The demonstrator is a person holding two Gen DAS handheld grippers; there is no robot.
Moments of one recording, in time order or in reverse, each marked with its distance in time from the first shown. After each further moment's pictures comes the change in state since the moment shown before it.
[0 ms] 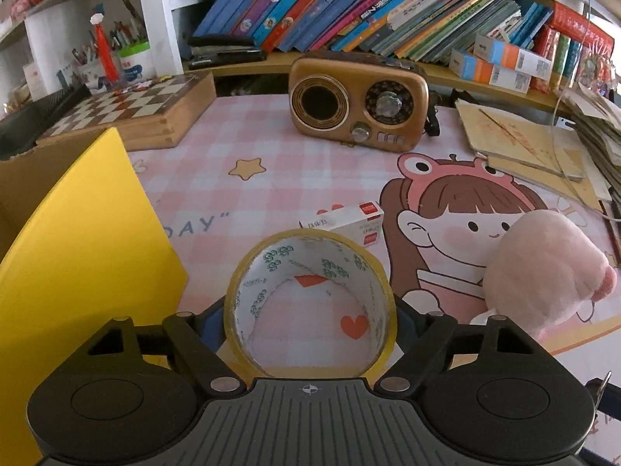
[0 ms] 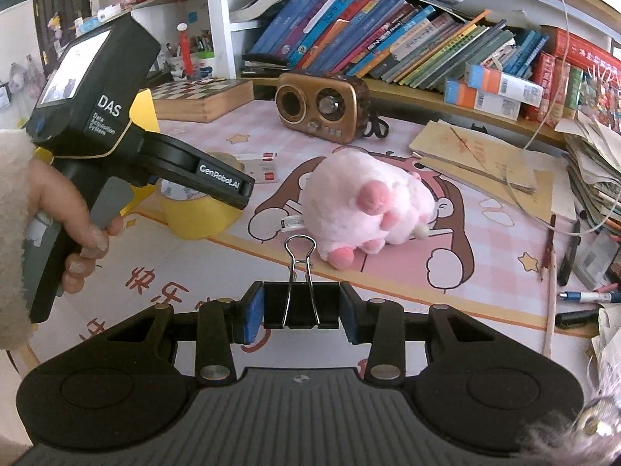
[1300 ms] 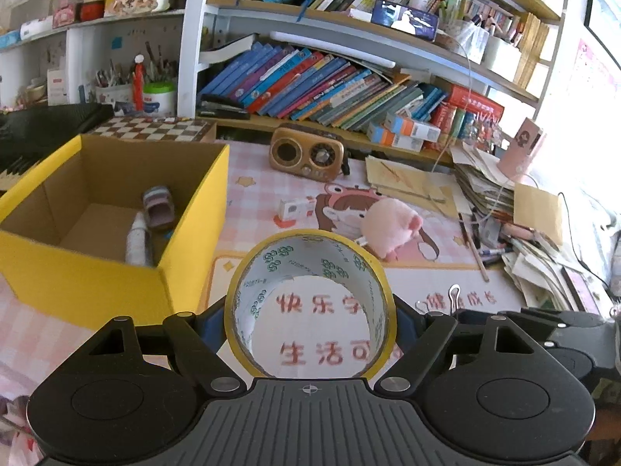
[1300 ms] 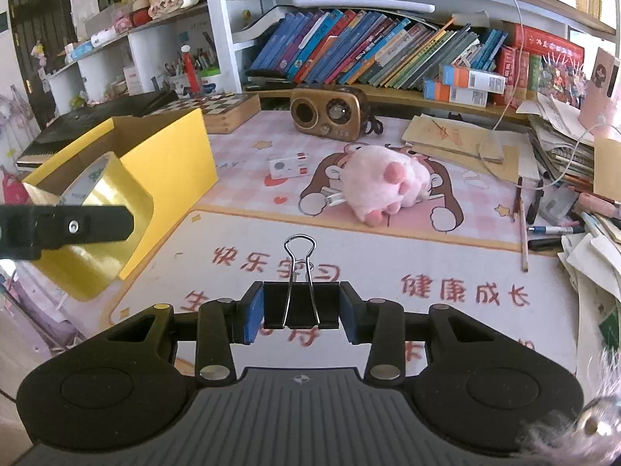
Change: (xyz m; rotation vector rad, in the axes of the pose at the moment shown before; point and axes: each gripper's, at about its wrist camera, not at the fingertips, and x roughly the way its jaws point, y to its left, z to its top) left arm -0.211 0.063 -0.112 -0.055 -0.184 -0.247; right arm -0.095 0.071 -0.025 0.110 -0.009 -0.042
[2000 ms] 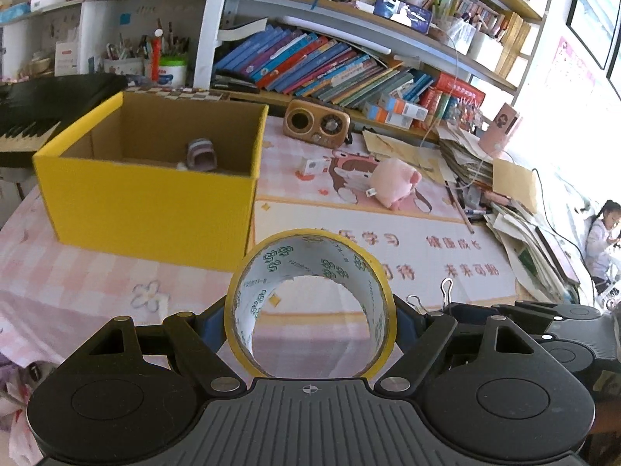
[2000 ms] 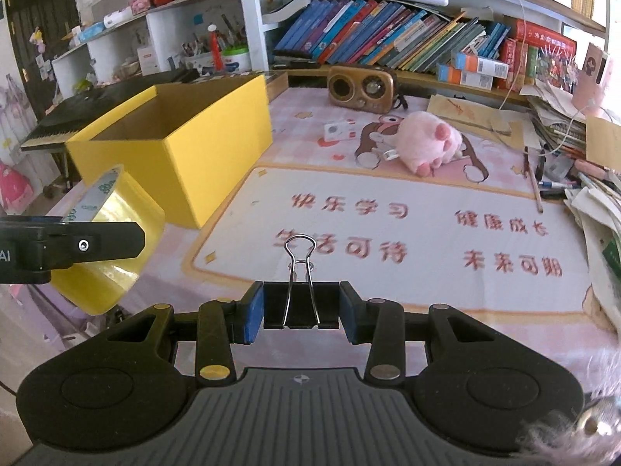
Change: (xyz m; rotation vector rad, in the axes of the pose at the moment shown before) left arm -0.068 0.070 -0.053 -0.005 0.051 -0.083; right arm -0.043 0.104 -0.047 0.017 0.043 -0.043
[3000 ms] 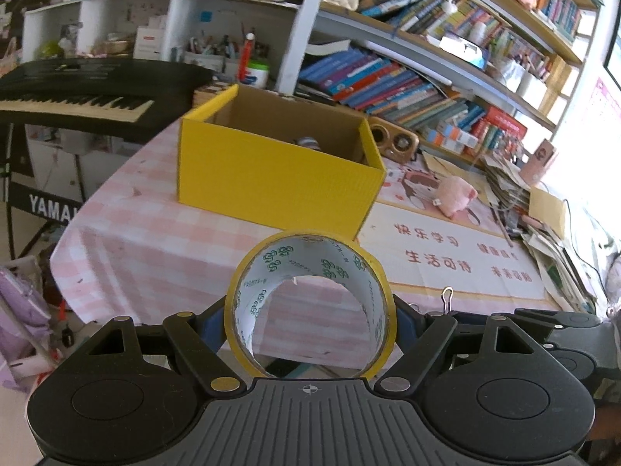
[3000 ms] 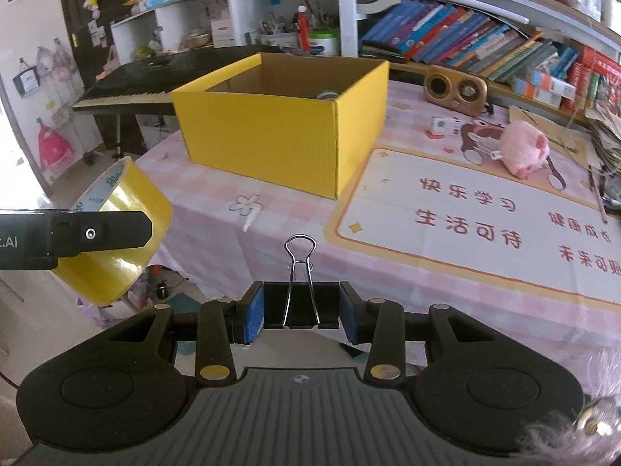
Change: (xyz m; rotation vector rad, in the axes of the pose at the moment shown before) left arm -0.078 0.089 -0.040 -0.119 -0.057 0.097; right arm -0.005 0.119 -0.022 -0.113 0.027 0.102
